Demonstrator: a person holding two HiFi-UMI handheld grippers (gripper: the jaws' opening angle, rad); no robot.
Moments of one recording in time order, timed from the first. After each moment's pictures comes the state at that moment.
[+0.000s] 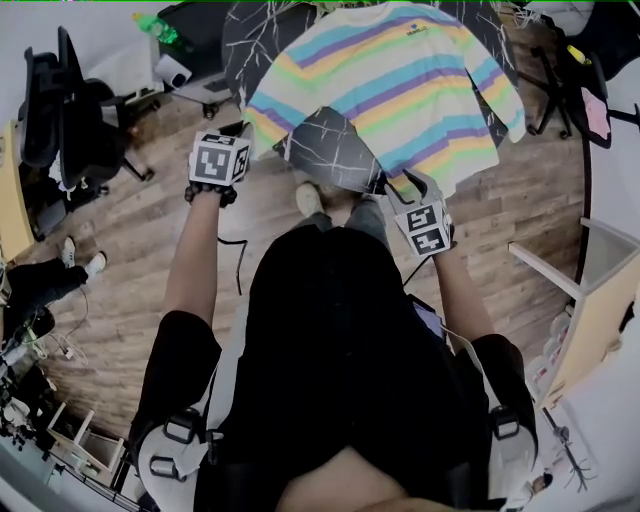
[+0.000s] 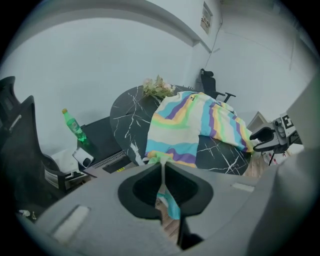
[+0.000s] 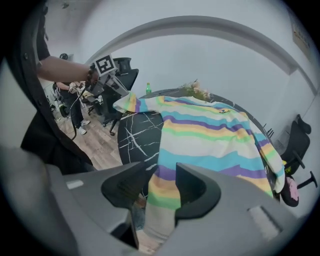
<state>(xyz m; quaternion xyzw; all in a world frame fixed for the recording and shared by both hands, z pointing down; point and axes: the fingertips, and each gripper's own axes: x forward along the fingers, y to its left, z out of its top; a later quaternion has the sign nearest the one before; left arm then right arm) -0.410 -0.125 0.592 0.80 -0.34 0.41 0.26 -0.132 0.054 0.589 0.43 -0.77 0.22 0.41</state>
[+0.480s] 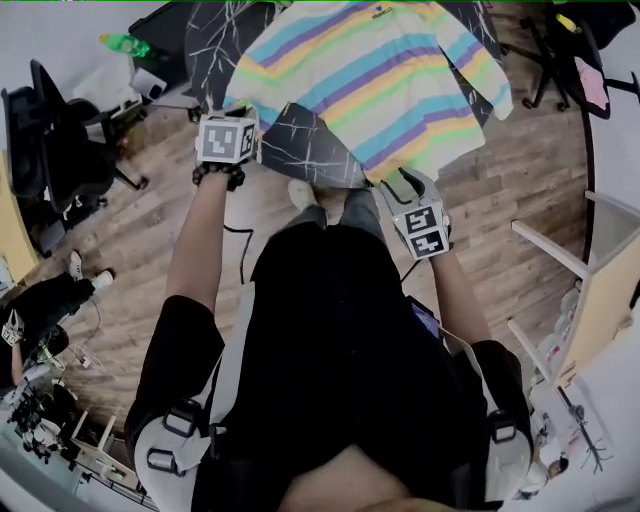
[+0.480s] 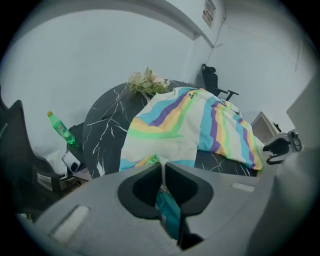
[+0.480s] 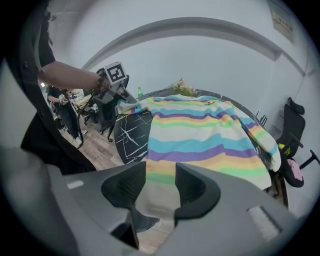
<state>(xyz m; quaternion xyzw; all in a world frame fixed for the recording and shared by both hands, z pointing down) -0.327 -0.148 0.611 0.79 -0.33 0.43 0.28 -0.090 0.076 0.583 0.46 -0.76 0.26 0.37</state>
